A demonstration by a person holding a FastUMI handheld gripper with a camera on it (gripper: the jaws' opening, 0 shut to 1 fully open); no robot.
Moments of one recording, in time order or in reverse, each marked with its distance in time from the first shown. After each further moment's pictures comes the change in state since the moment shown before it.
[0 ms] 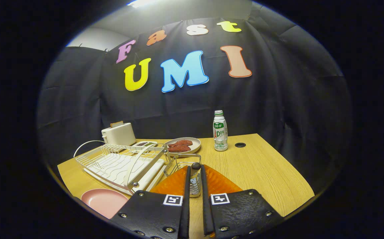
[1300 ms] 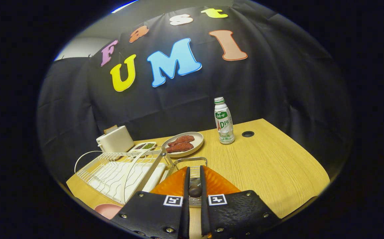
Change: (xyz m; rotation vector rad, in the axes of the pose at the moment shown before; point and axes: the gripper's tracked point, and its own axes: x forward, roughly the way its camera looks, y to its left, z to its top) arm 0.058 0.003 0.003 0.149 0.107 -0.035
